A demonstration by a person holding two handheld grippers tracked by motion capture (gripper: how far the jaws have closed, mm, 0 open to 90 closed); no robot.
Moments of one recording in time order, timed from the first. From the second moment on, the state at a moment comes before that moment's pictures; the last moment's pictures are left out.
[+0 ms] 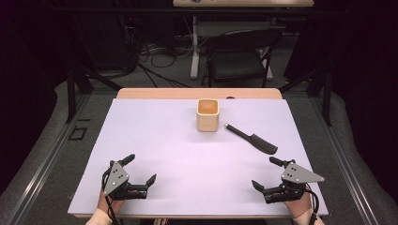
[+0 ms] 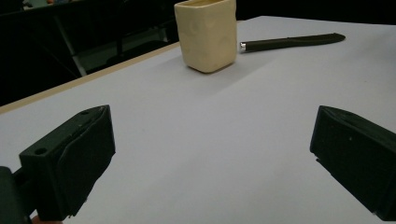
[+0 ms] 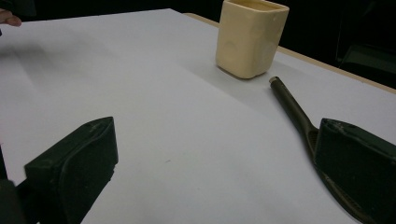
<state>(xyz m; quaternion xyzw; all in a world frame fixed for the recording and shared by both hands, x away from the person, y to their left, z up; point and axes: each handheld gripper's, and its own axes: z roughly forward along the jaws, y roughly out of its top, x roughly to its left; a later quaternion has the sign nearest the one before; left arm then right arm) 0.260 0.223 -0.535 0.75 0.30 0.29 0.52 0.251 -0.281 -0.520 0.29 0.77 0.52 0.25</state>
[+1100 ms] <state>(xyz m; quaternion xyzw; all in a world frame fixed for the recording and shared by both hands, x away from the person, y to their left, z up) 0.257 0.226 -0.536 0.74 0.30 0.29 0.52 0.294 -0.266 -0.510 0.32 0.78 0.49 0.23</state>
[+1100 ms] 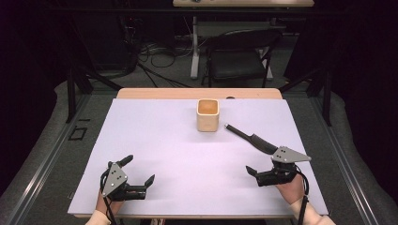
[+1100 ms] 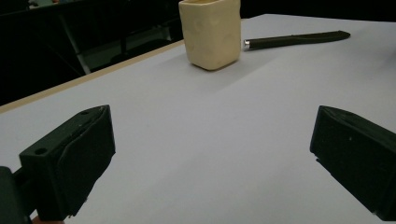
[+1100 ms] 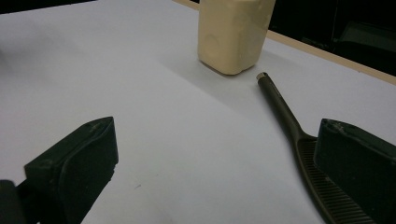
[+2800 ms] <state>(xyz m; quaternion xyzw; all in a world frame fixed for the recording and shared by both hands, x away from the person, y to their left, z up) 0.256 0.226 -0.536 0.75 0.30 0.30 0.51 0.401 -0.240 -0.514 0.36 0.80 0.43 0.22</state>
